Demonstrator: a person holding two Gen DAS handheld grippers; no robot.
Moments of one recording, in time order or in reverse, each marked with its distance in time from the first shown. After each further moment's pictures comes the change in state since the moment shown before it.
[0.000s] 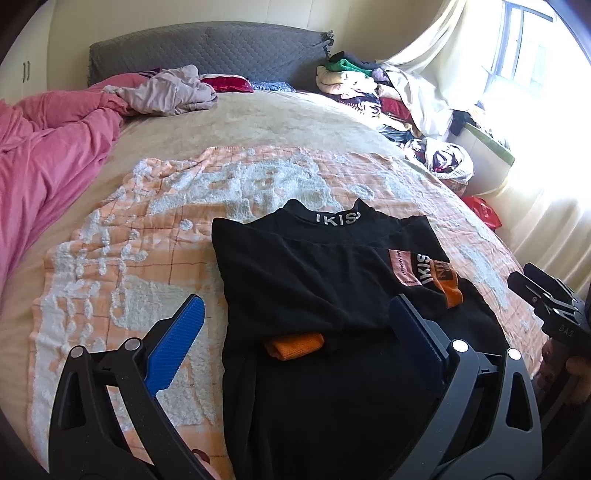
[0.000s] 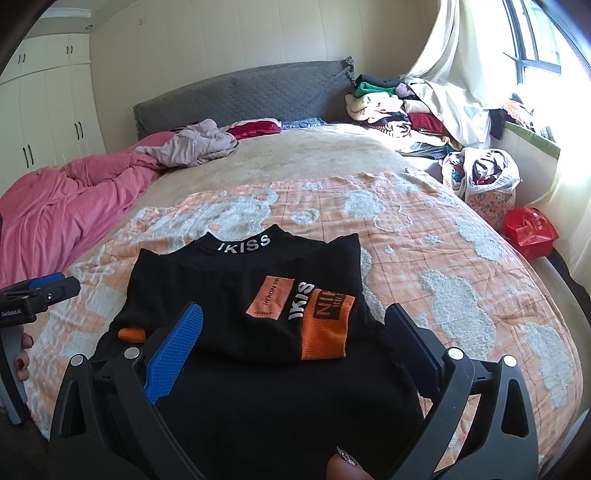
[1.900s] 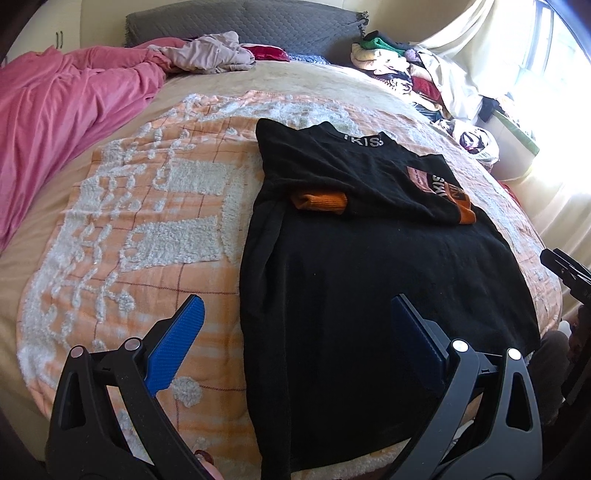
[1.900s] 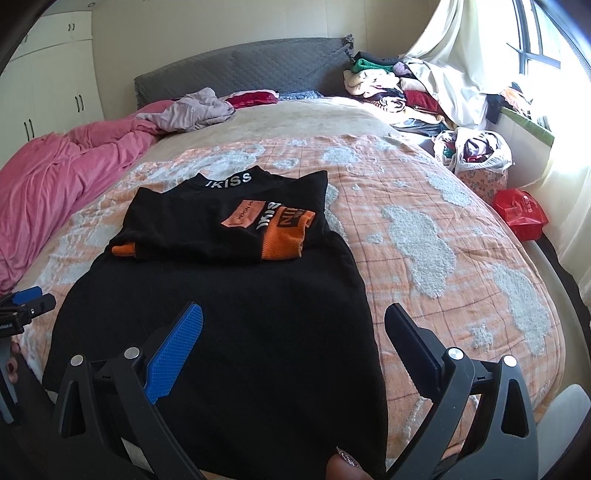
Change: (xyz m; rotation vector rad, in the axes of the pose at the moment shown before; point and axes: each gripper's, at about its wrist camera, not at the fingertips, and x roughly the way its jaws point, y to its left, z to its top) left arm -0.041 -0.002 -0.122 -0.095 0.097 0.111; right arm -0.049 -0.038 -0.077 -0.037 0.120 -0.013
